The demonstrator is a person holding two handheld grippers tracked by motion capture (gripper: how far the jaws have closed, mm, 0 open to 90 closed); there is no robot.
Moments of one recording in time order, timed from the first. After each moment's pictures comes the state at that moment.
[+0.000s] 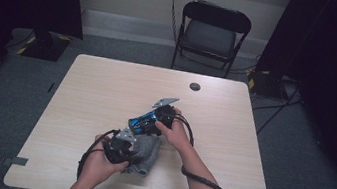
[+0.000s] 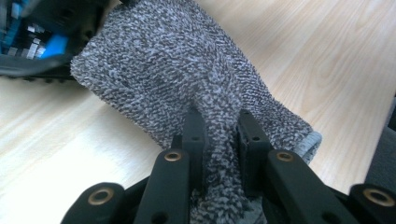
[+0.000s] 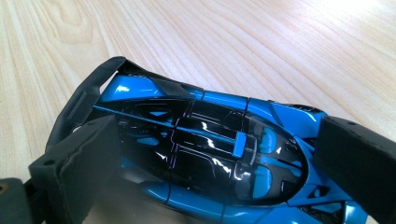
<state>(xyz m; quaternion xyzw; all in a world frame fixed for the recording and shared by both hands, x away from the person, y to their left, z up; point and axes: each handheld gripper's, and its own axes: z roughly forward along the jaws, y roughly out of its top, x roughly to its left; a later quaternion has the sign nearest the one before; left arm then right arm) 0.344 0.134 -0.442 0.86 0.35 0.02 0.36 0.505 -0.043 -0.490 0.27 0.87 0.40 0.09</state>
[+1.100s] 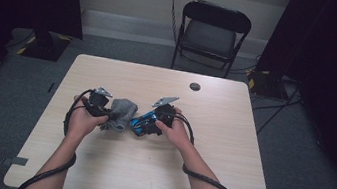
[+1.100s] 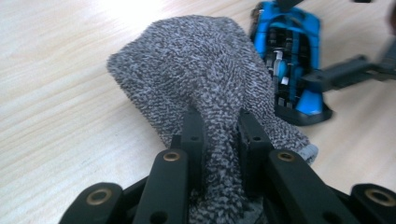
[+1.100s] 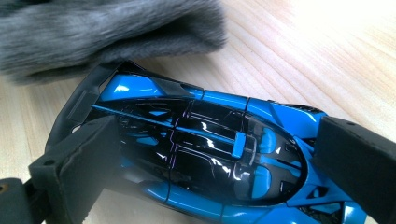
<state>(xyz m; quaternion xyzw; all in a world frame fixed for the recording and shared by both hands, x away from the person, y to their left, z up) 0.460 0.214 -0.441 0.83 0.44 0.12 0.33 0.508 -0.044 -0.488 0.26 0.88 0.39 0.08</state>
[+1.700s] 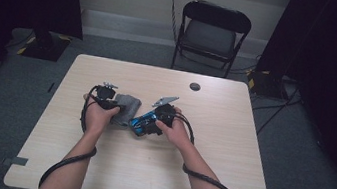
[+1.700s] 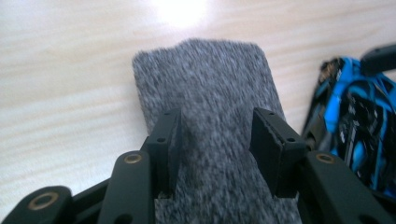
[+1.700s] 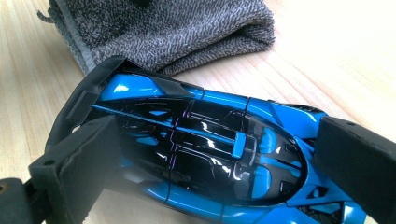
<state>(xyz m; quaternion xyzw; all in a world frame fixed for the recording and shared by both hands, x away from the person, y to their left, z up) 0.495 0.197 -0.458 0.75 0.56 0.15 0.33 0.509 -0.043 -0.488 0.26 0.88 0.39 0.08</state>
